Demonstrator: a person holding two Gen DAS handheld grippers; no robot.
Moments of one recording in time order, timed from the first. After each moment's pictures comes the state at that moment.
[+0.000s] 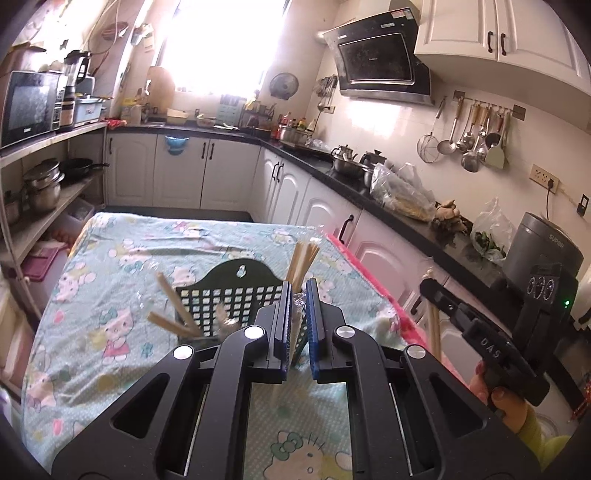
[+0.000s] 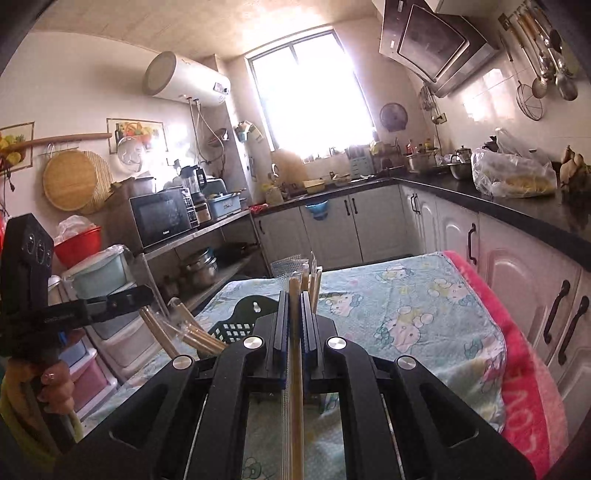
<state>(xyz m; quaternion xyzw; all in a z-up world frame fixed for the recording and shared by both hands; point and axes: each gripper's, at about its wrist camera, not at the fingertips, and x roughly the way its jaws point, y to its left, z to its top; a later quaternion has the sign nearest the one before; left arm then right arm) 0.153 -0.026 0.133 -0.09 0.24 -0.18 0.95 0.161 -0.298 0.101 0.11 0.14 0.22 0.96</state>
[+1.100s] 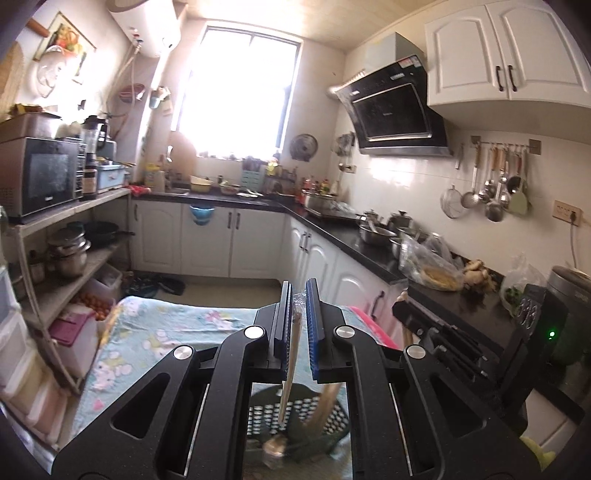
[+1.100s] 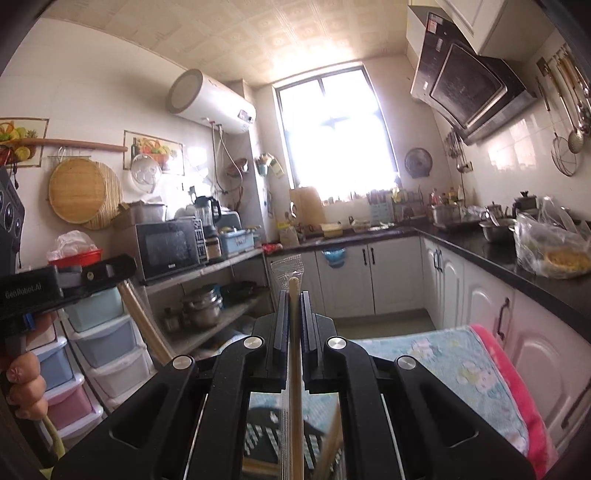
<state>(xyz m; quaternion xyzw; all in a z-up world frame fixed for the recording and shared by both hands) 0.192 -0.006 0.219 -0.07 0.13 -0.11 0.98 0.245 -0.234 0.170 0.08 0.05 0.24 0.97</state>
